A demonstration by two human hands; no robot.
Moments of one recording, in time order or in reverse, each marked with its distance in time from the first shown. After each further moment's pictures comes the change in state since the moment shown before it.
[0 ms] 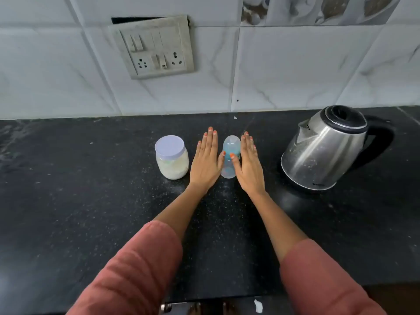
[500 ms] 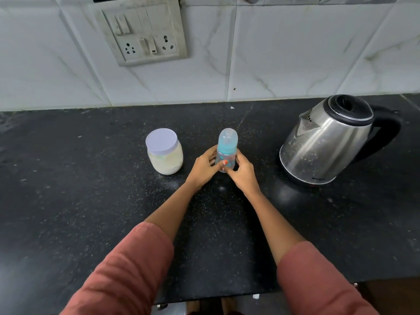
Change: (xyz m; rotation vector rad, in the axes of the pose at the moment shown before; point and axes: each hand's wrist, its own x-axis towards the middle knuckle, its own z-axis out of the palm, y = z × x) left_hand -0.004 -0.010 0.019 -0.829 -0.351 -0.362; right_hand -0.008 0.022 0.028 0.462 -0.142 0.321
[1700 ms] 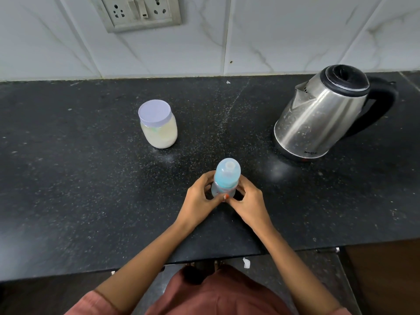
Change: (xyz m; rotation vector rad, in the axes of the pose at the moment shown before) left_hand -0.146 -0.003 0.038 0.041 0.078 0.039; right_hand -0.143 -0.003 -0.020 -0.021 -0.041 0.002
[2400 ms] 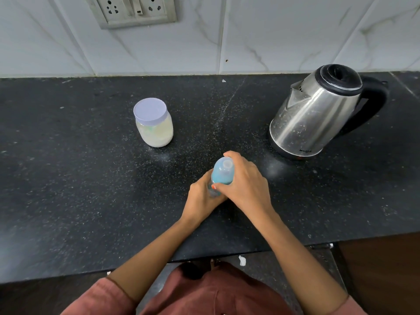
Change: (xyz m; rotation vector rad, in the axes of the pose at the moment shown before) left_hand 0.005 0.005 0.013 0.032 0.033 -0.024; right_hand 0.008 -0.080 -0.022 -0.578 -0.063 0.034
